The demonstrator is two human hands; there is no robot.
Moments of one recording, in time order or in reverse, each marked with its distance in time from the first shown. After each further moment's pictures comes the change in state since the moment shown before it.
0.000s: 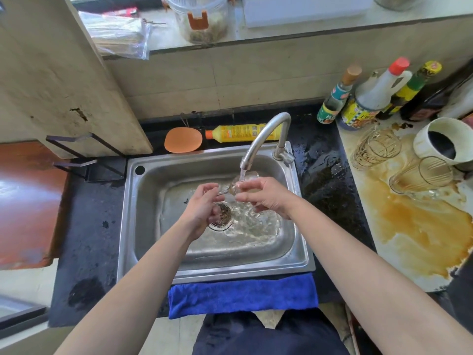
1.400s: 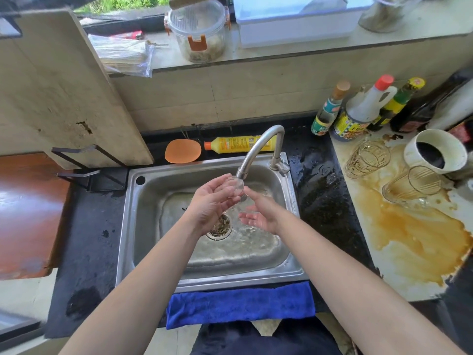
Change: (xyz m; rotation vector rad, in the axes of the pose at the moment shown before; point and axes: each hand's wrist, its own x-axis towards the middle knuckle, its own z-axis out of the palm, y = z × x) left_hand -0.021 0.036 0.026 -0.306 -0.241 0.122; right_hand 0.013 0.019 0.016 0.479 0.132 0.285
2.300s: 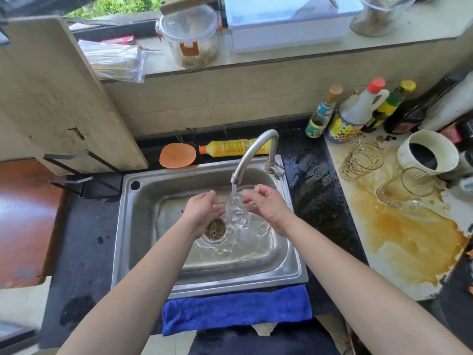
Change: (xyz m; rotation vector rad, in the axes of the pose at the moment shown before) left_hand 0.035 -0.018 -0.019 0.275 0.333 -0.146; right_hand -0.013 -0.010 -0.018 -0.077 0.005 -0.398
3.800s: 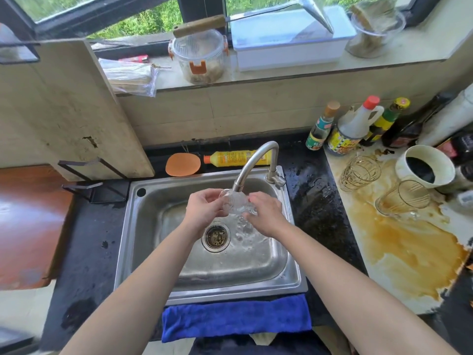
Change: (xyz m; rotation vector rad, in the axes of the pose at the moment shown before) left_hand -0.030 0.021 0.003 0.213 -0.019 0.328; right_hand 0.000 -0.002 0.001 -1.217 0.030 -0.209
